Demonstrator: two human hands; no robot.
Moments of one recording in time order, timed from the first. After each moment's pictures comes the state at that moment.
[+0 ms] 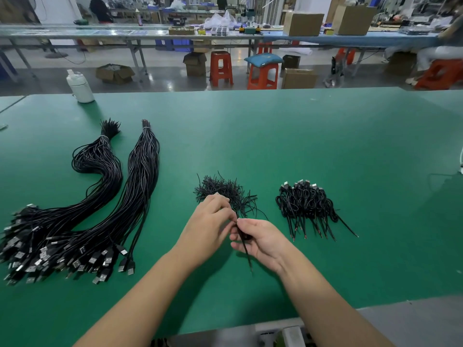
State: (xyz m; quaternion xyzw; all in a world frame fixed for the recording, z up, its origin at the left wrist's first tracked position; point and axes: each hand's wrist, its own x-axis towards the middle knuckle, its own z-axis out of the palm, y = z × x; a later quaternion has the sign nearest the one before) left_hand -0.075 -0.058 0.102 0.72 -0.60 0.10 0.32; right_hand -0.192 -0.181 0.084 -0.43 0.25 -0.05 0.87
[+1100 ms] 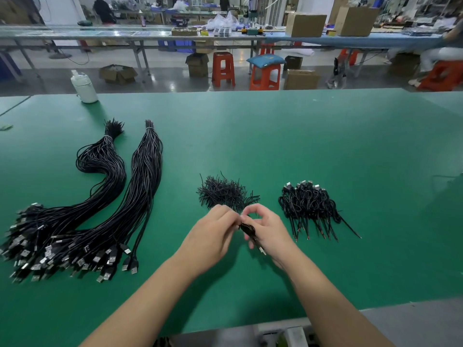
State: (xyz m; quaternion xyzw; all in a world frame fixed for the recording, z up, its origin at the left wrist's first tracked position) left_hand -0.089 -0.047 0.106 0.73 -0.60 0.05 0.32; right_hand -0.194 -0.180 0.100 -0.66 0.25 -0.14 0.69
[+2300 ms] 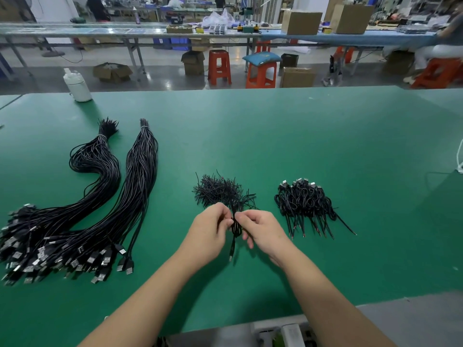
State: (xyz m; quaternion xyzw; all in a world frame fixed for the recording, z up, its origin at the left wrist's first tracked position) left_hand -0.092 -0.058 0.100 0.79 -0.44 -0.08 0.41; right_hand -0.196 -0.183 0.099 -0.72 0.26 -0.12 0.63
